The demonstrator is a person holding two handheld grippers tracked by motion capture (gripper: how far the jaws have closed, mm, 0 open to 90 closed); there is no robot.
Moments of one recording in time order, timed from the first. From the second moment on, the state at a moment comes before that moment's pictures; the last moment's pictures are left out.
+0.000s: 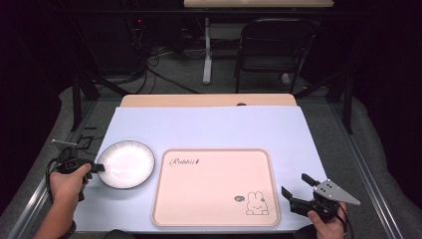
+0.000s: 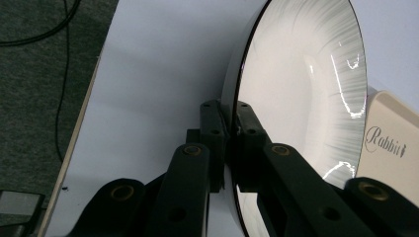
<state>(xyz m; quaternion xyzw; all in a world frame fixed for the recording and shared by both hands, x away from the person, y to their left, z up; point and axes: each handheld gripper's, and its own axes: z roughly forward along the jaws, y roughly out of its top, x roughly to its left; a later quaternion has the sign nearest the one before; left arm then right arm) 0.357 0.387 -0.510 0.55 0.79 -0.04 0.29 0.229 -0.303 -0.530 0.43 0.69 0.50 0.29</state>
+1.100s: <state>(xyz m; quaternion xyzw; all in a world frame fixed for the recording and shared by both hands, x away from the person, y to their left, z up) 0.365 0.365 -0.454 0.61 0.75 0.02 0.27 0.229 -0.303 -0.530 0.43 0.69 0.50 0.29</state>
